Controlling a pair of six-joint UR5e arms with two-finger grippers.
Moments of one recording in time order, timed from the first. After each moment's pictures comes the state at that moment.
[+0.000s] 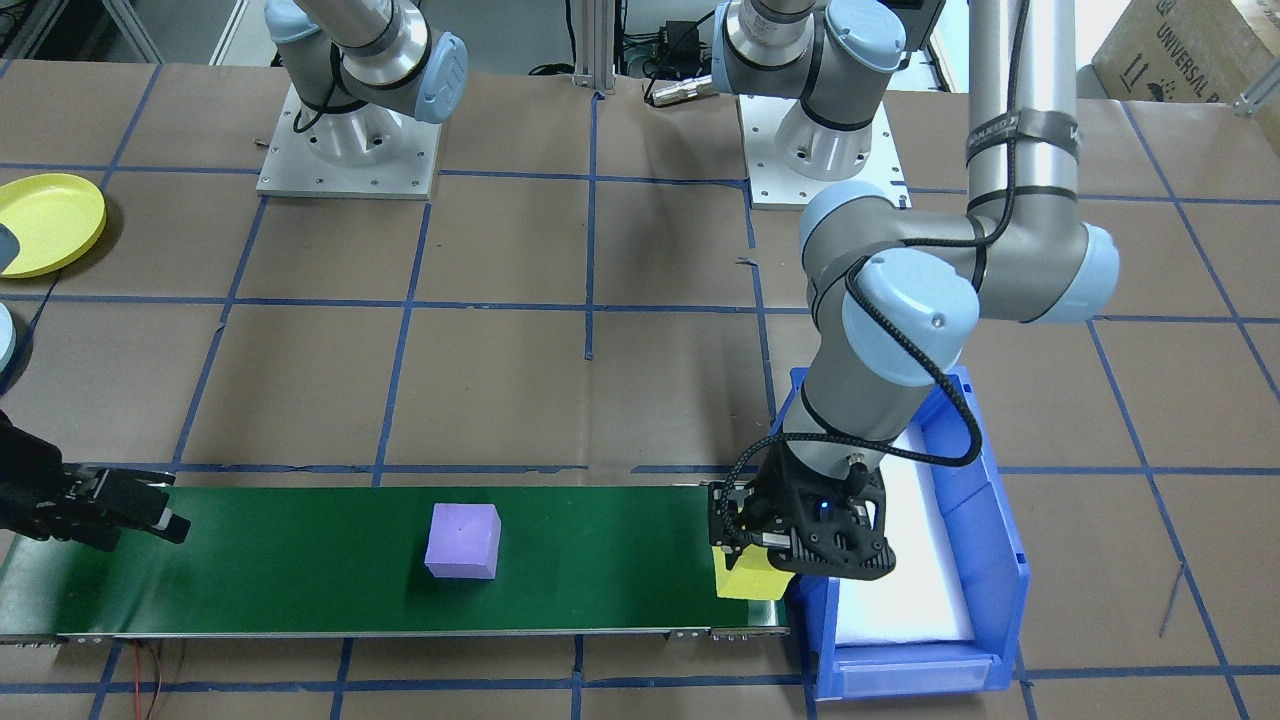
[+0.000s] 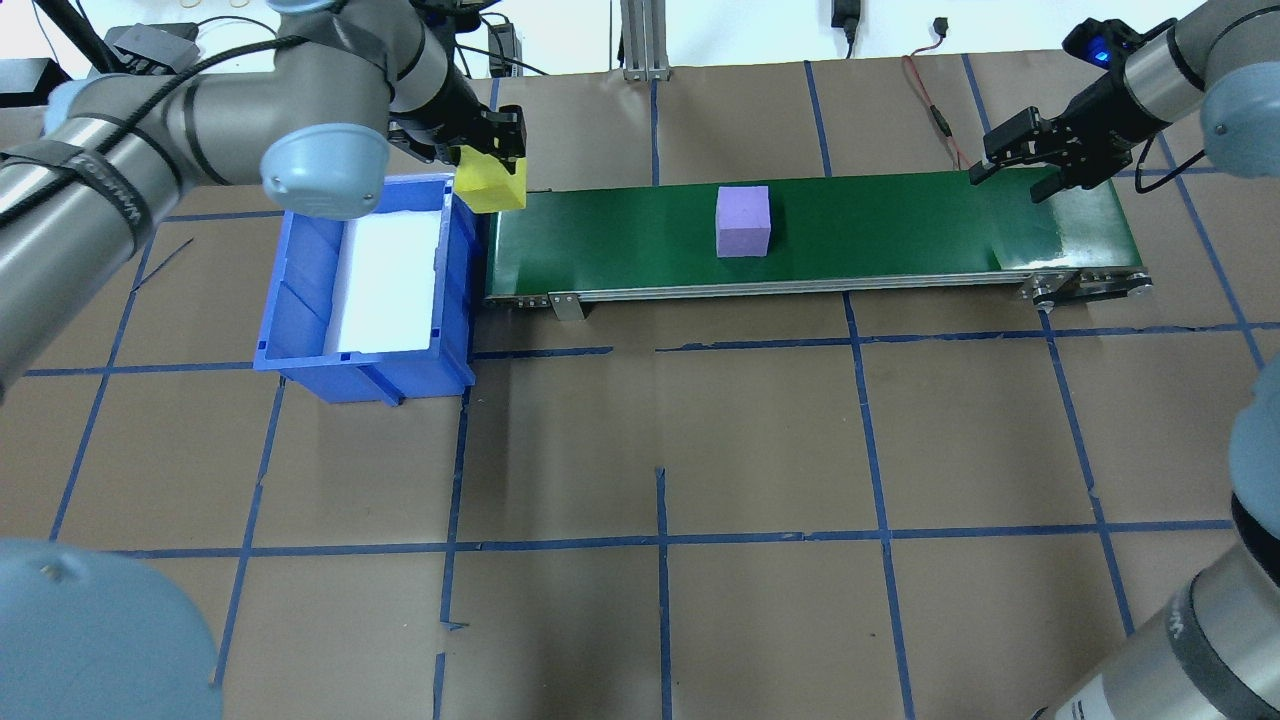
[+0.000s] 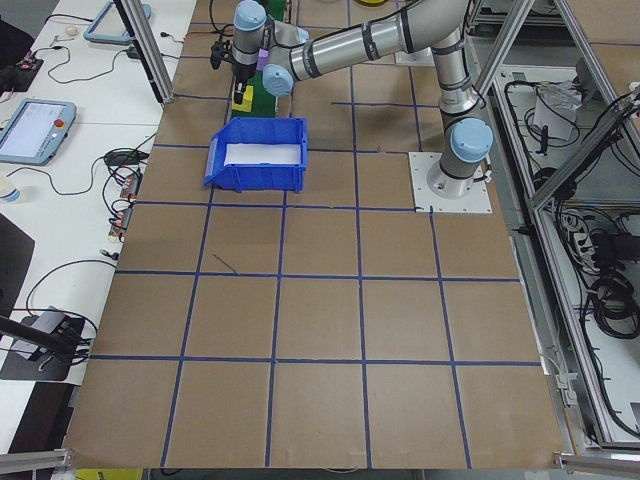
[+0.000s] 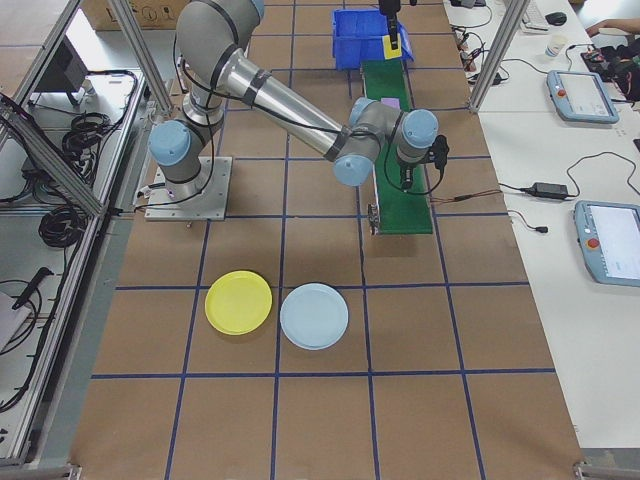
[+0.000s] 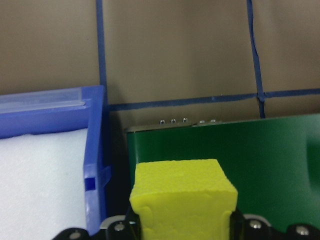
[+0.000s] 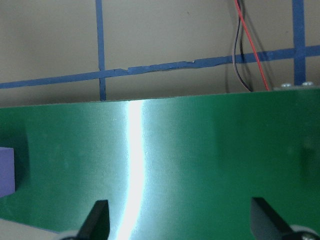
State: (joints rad) left arm -1.65 -2.07 -1.52 -0.85 1.45 -0.04; right arm 1.16 -1.11 1.53 -1.94 -1.15 -0.38
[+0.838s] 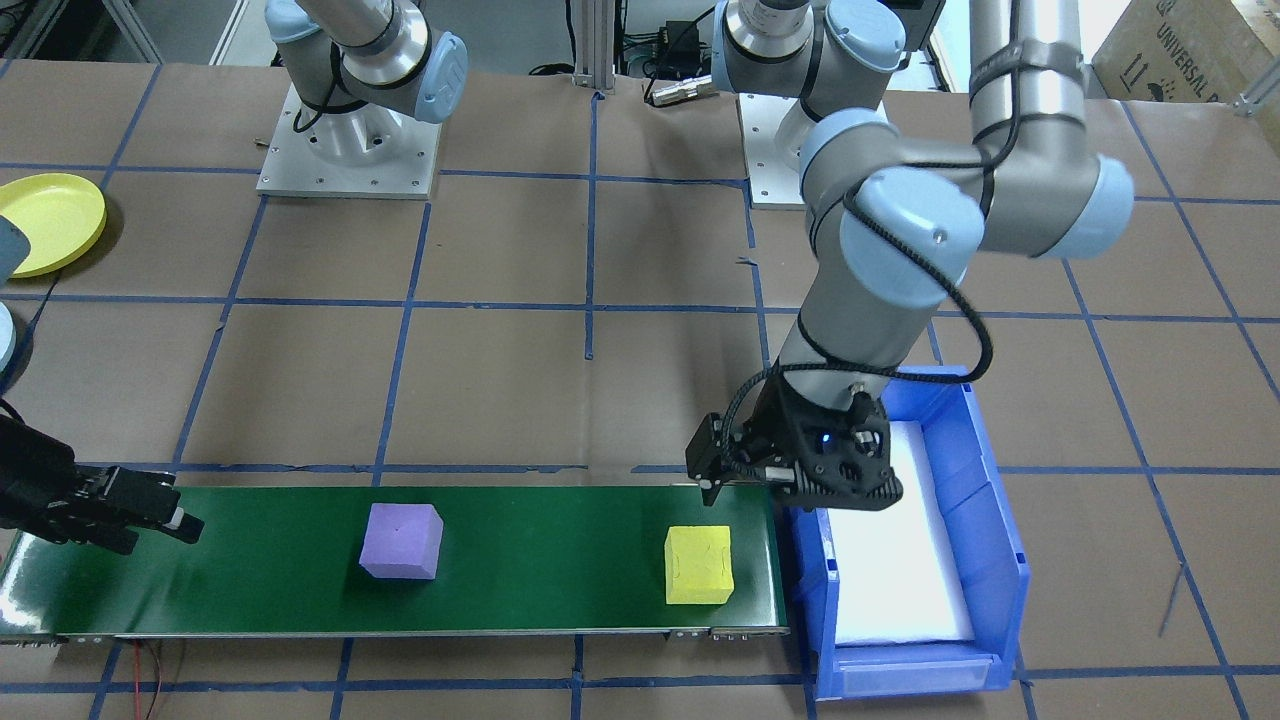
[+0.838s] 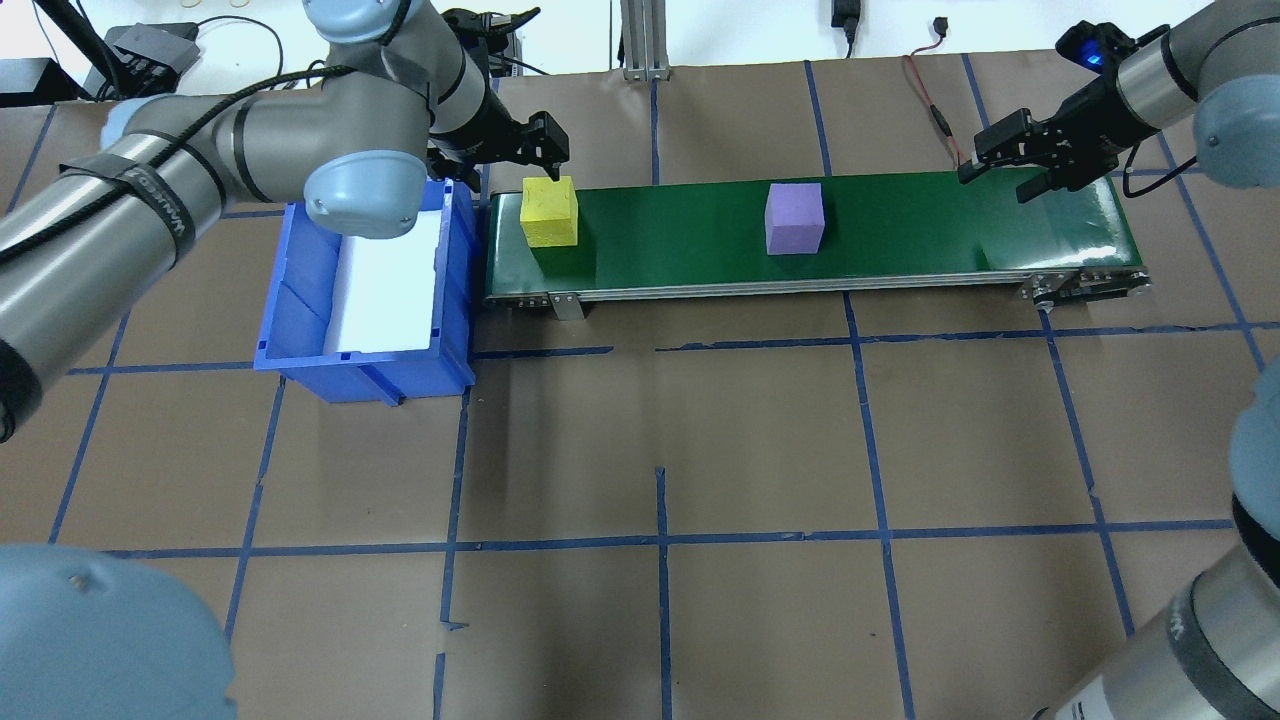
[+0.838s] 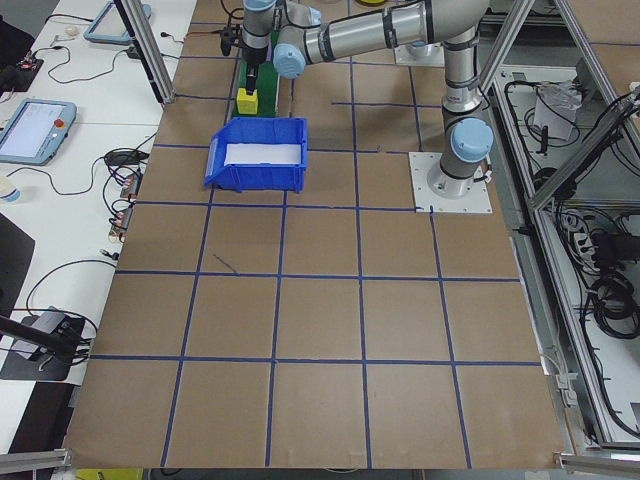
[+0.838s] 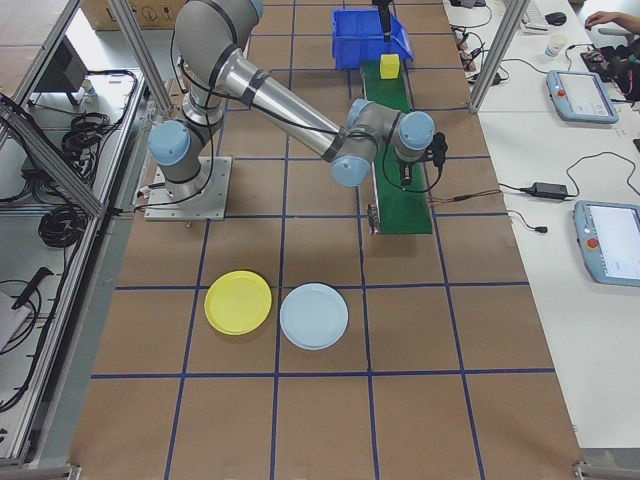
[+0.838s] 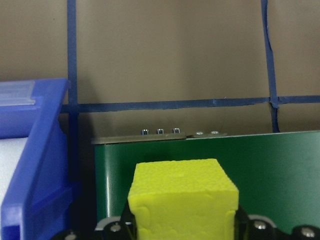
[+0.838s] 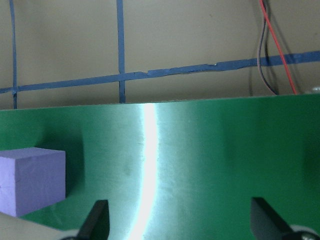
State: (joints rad) left arm -1.65 -1.88 -1.54 -1.07 1.47 -0.08; right arm 1.16 -1.11 1.55 -1.95 -1.08 -0.39
